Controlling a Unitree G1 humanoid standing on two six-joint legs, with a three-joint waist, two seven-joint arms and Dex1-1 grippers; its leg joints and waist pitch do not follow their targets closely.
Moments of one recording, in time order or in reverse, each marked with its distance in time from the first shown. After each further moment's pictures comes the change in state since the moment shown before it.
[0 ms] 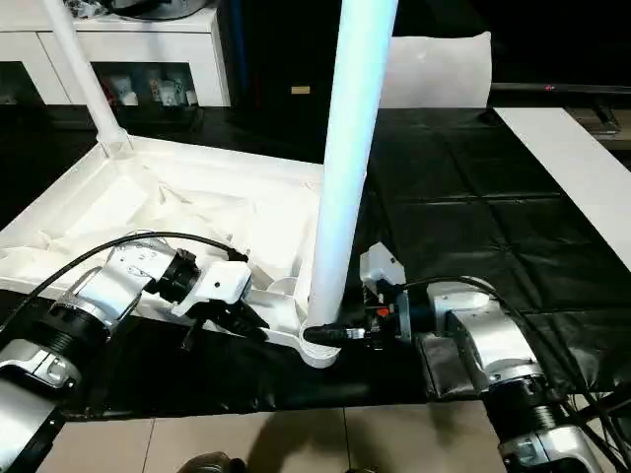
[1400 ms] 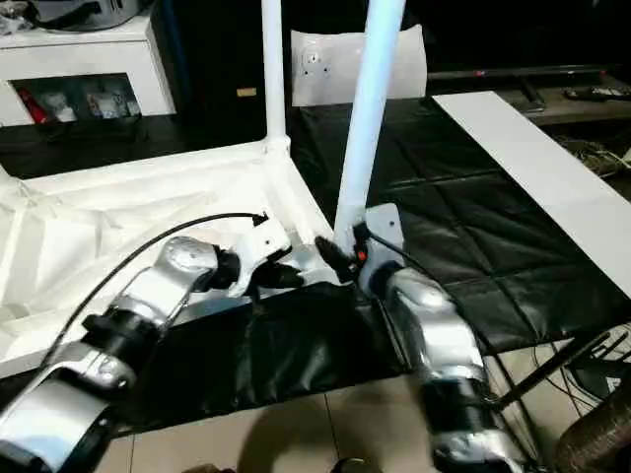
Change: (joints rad) left arm 0.006 -0.202 0.124 -0.036 0.043 0.408 0.509; right arm 0.020 0.291 -0.198 -0.037 -0.157 0.091 -0.791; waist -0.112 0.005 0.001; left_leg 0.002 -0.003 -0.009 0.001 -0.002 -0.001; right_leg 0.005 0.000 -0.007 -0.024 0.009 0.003
